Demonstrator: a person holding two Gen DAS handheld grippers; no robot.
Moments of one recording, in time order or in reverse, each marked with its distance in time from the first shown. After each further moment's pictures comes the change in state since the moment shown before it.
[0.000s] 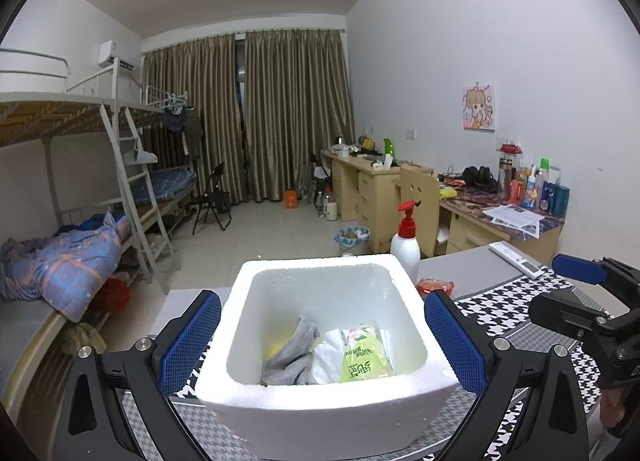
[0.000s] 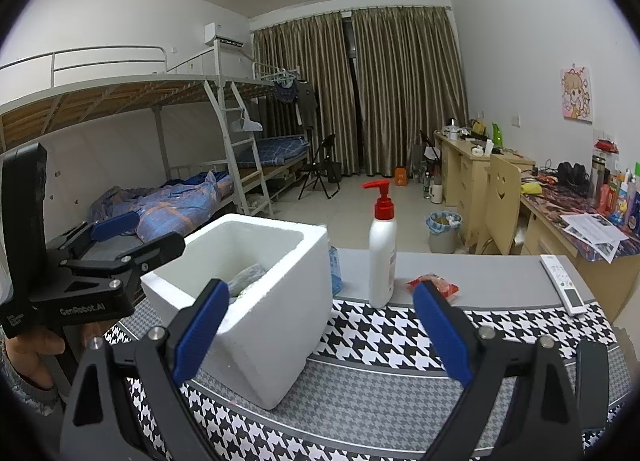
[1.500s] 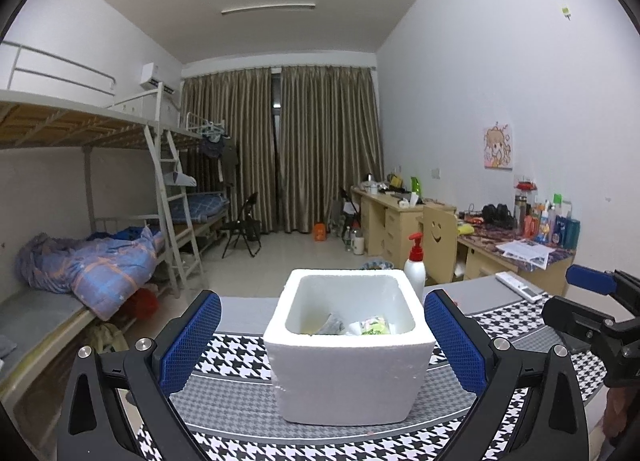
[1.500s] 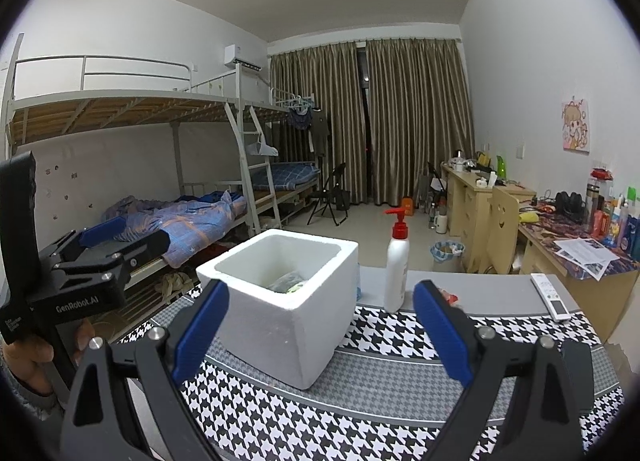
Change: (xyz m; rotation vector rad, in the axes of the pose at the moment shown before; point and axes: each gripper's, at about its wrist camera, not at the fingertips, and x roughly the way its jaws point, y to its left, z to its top) left arm -0.103 0.005 -0.022 -0.062 -0.143 0.108; right arm -0.077 0.041 -0.016 -0.052 -0.111 0.019
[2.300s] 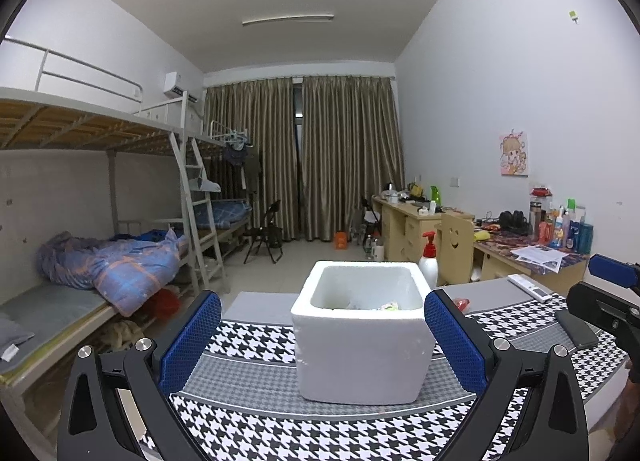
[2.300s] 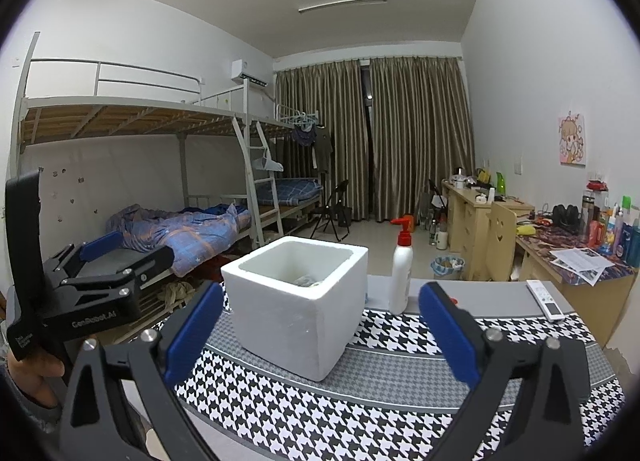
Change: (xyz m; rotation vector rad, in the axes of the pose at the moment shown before) left arm -0.042 0.002 -0.019 -0.005 -0.036 0.090; right arm -0.034 0.023 -0.016 -0.022 -0.062 0.004
